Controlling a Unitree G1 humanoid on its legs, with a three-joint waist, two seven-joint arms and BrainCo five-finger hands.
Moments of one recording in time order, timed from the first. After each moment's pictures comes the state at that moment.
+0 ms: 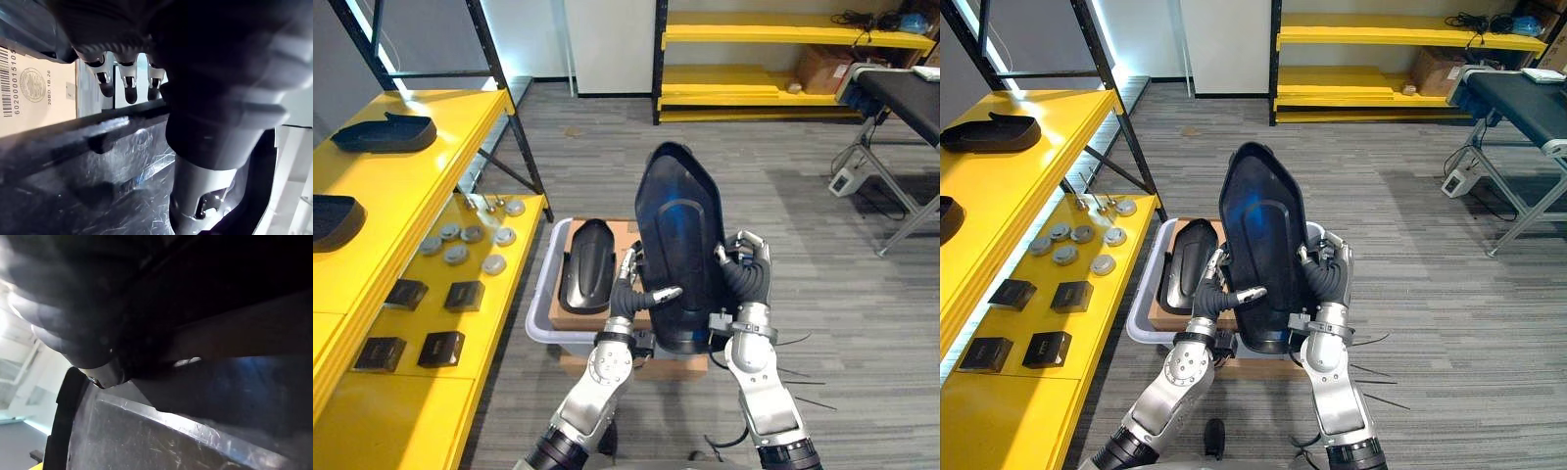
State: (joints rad) left arm -0.06 0.05 -0.55 0.03 -0.14 -0.05 0.40; right arm 0.04 -0.01 0.21 -0.22 -0.35 0.04 -0.48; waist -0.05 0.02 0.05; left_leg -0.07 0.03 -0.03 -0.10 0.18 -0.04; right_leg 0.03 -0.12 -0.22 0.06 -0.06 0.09
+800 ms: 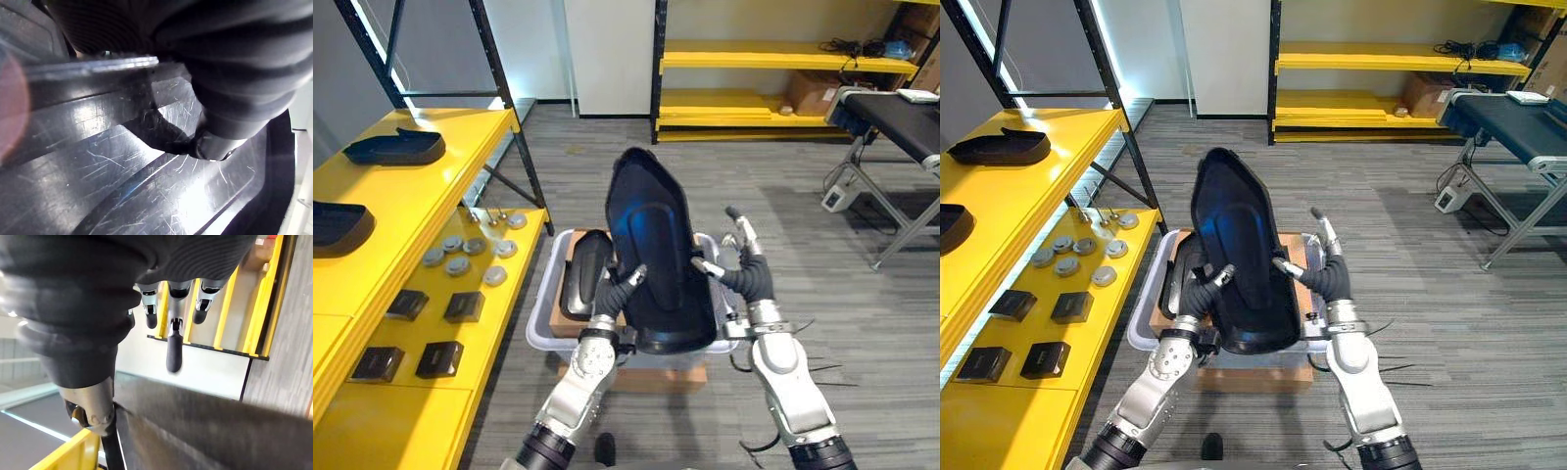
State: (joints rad) left arm 0.01 0.08 -0.30 -0.03 -0.14 -0.04 0.33; right arm 0.03 -0.19 -0.06 -0.30 0.14 -0.15 -0.15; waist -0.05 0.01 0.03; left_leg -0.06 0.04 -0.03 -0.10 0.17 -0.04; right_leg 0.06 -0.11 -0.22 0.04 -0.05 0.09
